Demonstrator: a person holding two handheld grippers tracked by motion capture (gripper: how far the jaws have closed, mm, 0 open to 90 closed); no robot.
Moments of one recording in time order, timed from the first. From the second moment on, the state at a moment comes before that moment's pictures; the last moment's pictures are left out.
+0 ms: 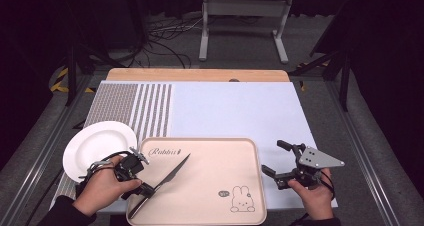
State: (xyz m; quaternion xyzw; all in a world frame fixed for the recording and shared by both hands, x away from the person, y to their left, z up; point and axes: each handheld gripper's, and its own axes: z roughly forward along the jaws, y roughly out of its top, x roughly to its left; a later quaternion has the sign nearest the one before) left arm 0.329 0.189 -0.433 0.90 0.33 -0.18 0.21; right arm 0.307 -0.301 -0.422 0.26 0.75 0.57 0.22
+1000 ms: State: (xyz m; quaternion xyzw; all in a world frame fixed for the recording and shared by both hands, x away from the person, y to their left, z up) left arm 0.336 0.185 -0.445 0.90 0.35 -0.18 0.20; right arm 0.307 -0.300 -0.424 0.25 0.75 0.57 0.22
